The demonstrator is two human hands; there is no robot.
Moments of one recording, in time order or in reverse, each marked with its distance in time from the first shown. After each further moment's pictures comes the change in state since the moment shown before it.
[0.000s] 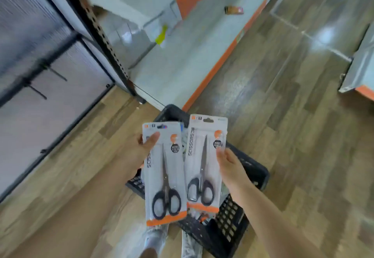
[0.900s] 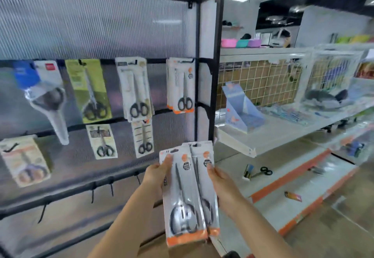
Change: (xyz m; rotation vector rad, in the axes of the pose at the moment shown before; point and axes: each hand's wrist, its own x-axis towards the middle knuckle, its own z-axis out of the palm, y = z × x) left_hand -0.419 0.220 -0.211 -0.567 0.511 0.430; right_hand -0.400 -0.298 0.072 -0.035 -0.476 -0.772
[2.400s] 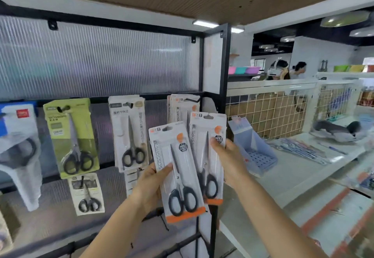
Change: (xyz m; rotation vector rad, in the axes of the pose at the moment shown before) left_hand 0.057 0.121 0.010 -0.233 -0.354 0.285; right_hand 0.149 -0.151 0.003 0.127 0.077 -0.412
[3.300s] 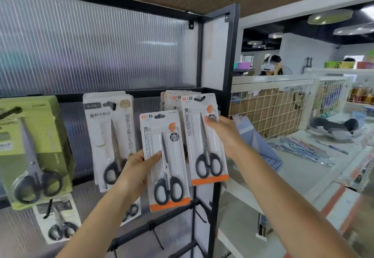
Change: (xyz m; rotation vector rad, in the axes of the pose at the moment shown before) left_hand 0.095 0.020 -0.031 0.120 -0.020 0.090; right_hand 0.118 -0.006 0.017 -0.103 0.004 0.026
